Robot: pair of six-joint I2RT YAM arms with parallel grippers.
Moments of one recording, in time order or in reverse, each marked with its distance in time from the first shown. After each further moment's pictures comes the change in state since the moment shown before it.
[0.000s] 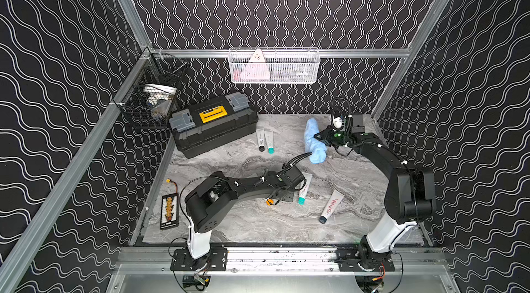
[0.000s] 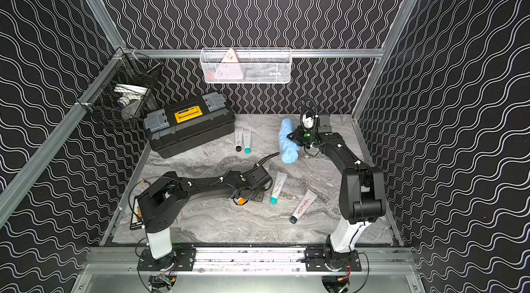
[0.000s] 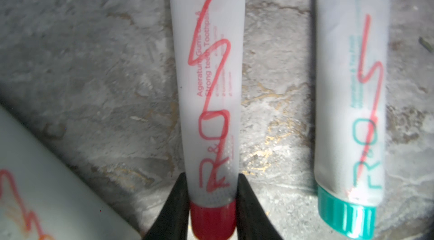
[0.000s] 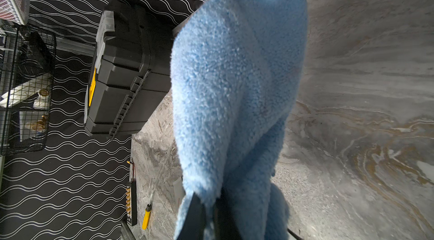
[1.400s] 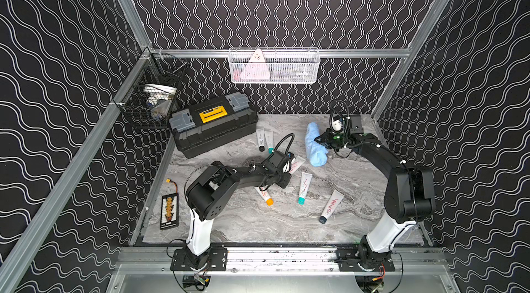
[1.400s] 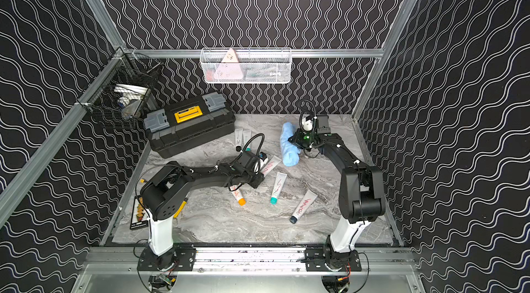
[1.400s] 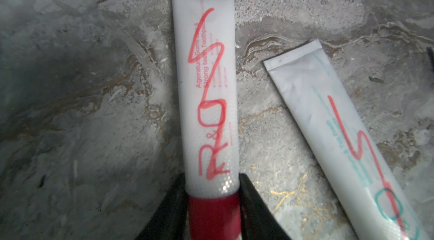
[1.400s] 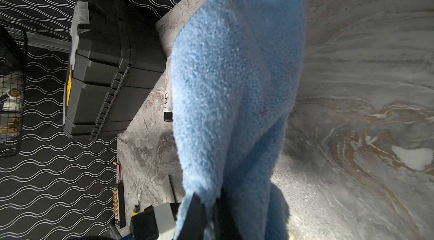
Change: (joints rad) left arm 0.211 0.069 -0.070 0.426 0.249 0.530; right arm 0.009 0.009 -0.012 -0.042 0.048 -0.030
